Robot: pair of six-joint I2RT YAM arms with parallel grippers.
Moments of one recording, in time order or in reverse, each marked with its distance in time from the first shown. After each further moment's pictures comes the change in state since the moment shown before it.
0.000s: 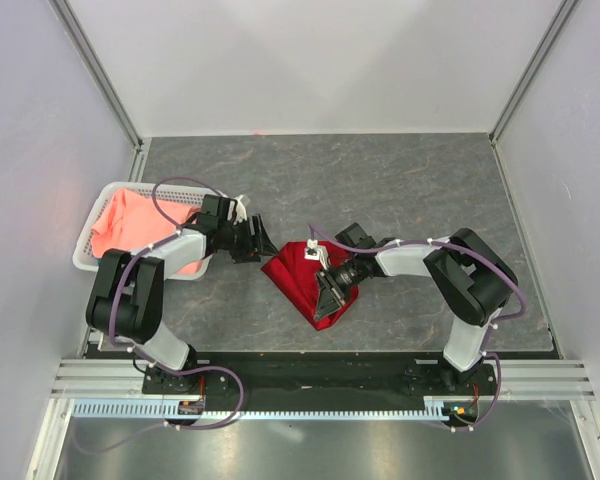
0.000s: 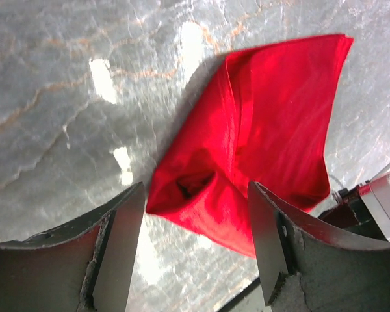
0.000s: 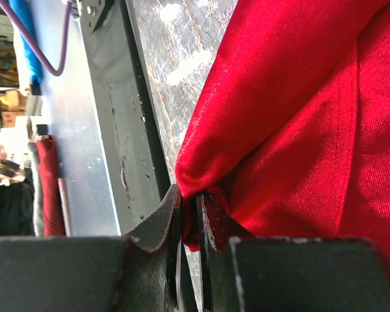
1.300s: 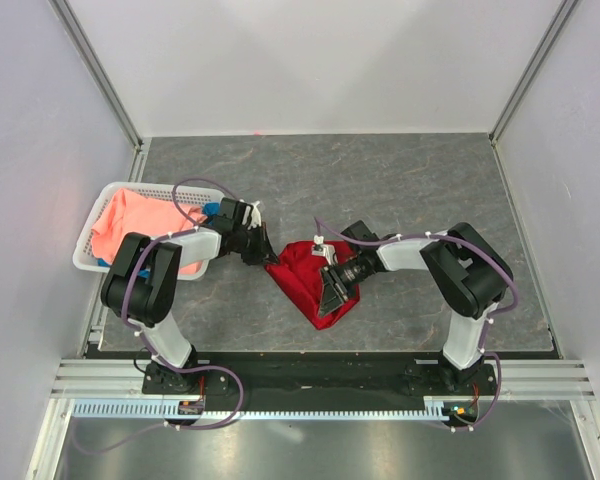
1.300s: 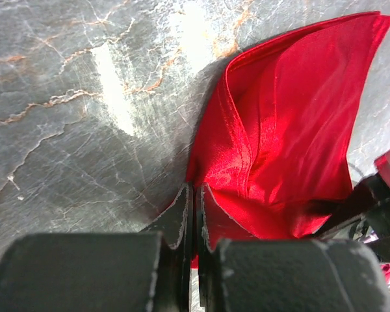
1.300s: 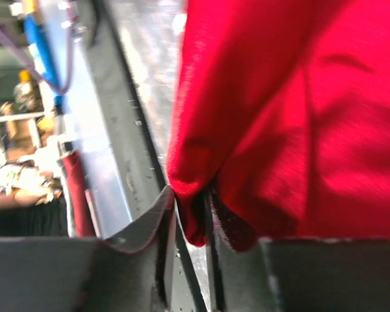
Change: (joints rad) left arm -0.074 0.138 0.015 0.084 0.003 0.025; right arm -0.060 0.065 0.019 -0.024 -0.027 0.081
